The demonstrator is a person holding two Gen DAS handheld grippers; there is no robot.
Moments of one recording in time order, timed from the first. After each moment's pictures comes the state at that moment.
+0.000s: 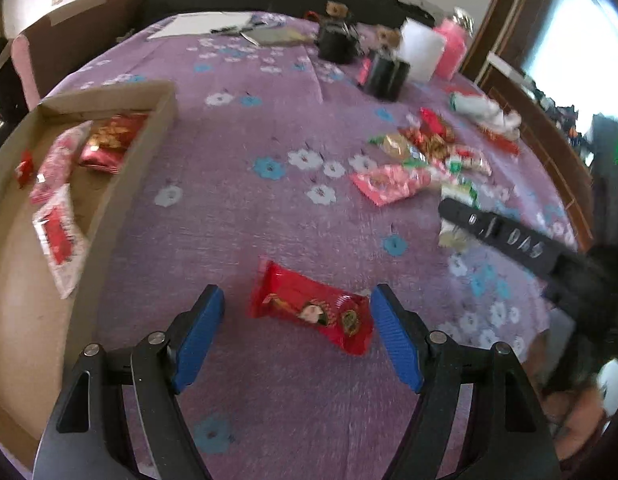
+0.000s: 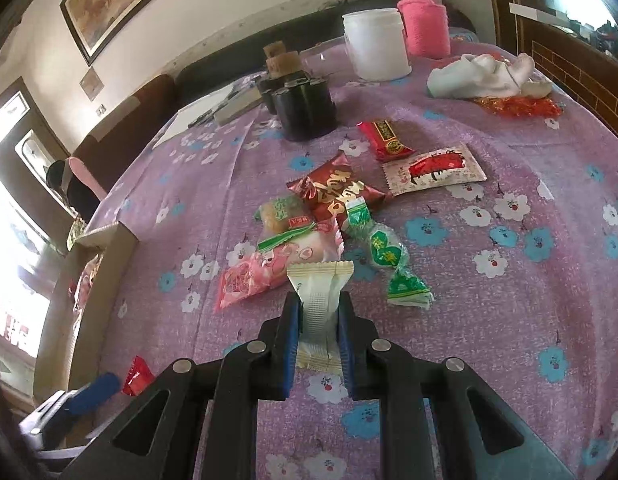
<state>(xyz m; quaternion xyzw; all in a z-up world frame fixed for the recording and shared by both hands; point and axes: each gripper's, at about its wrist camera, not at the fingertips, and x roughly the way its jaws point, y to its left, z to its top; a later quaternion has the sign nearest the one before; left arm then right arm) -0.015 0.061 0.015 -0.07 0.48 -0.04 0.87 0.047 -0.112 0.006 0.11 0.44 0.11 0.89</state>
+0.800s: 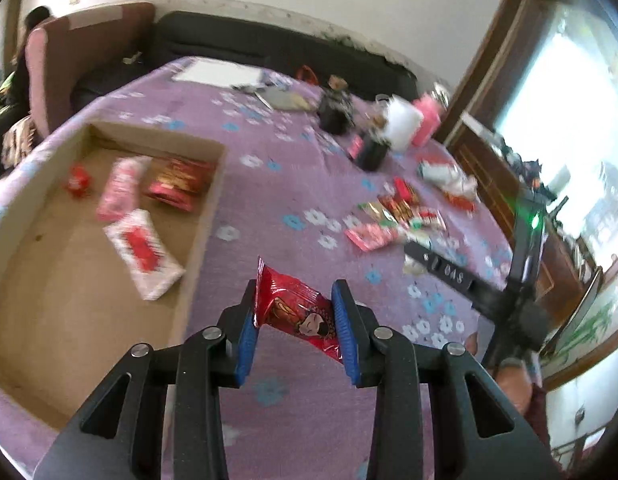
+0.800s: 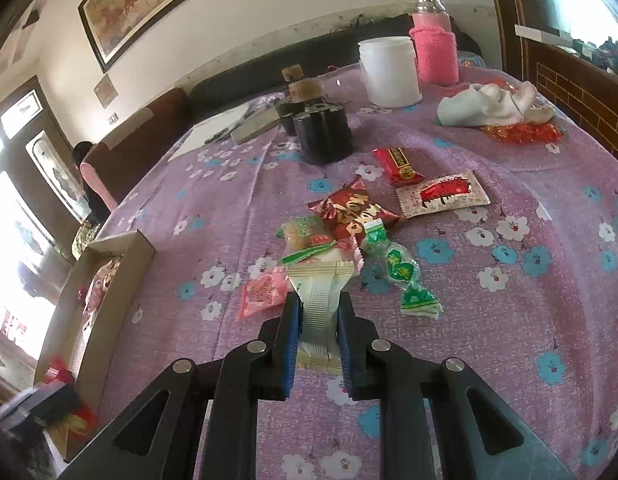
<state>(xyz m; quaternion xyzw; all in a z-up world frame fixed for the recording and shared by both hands) -0.073 0.138 0.080 -0.15 0.39 -0.06 0.91 0.035 -0.103 0.017 0.10 0.40 0.12 0.90</state>
